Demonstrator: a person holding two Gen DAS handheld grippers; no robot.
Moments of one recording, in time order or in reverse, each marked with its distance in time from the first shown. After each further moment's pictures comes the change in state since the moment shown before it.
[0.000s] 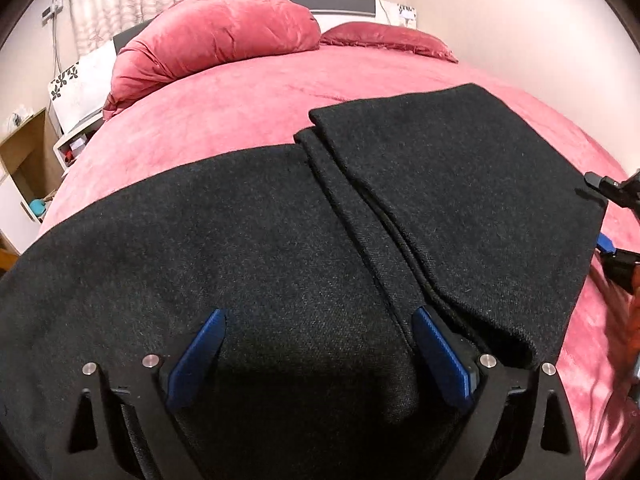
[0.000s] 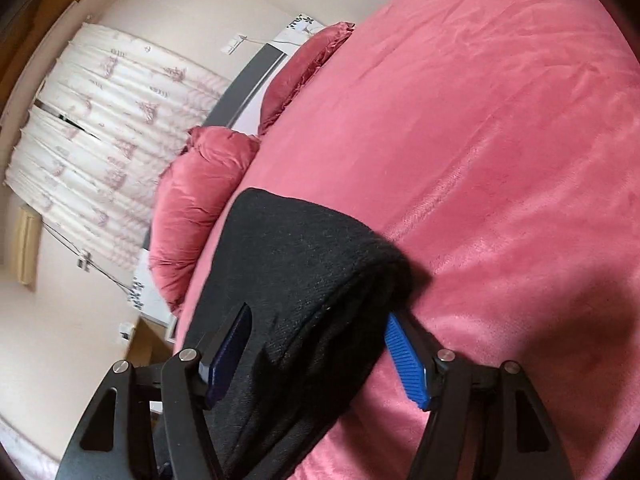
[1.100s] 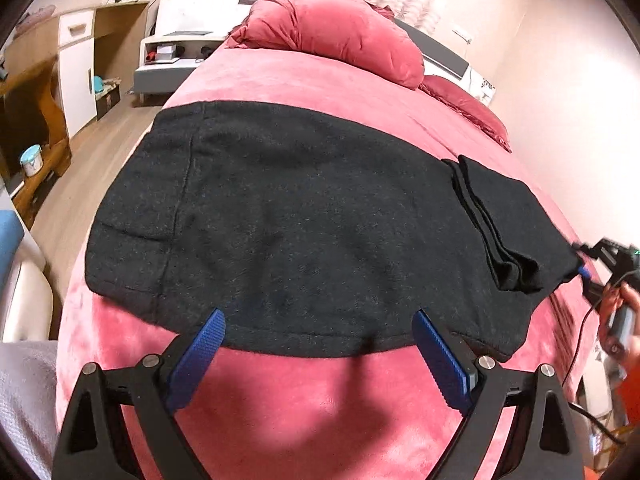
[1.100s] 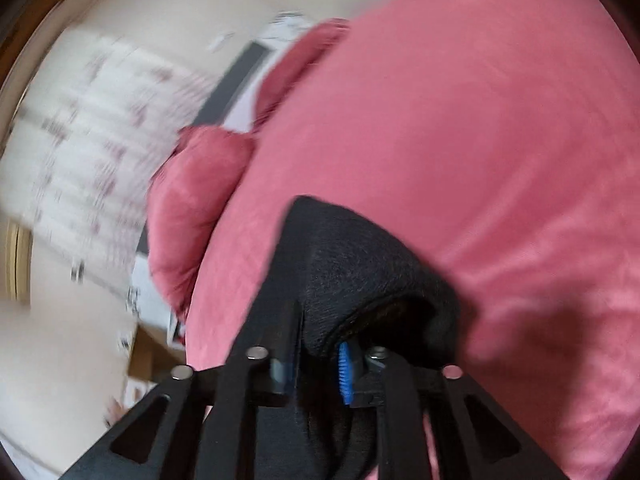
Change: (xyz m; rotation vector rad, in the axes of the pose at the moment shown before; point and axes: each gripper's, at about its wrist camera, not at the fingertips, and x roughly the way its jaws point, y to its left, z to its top) left arm -0.163 0.160 -0.154 -0.425 -0.035 -0.049; right arm -0.007 0.051 0.017 0.090 0.040 -0.130
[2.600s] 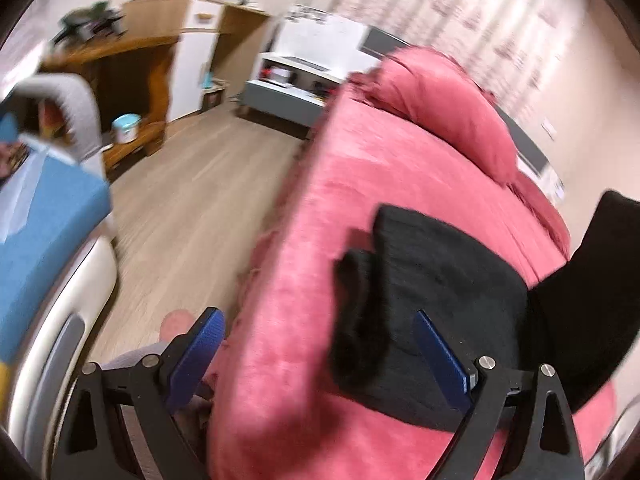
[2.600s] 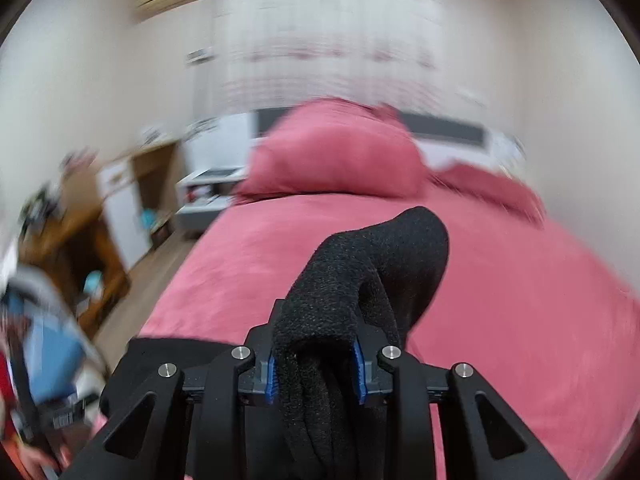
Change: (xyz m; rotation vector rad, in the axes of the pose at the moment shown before) left arm -0.039 0.150 0.045 -0.346 -0.193 0.186; right arm -0.018 0.338 -0.234 -1.320 -0.058 0.062
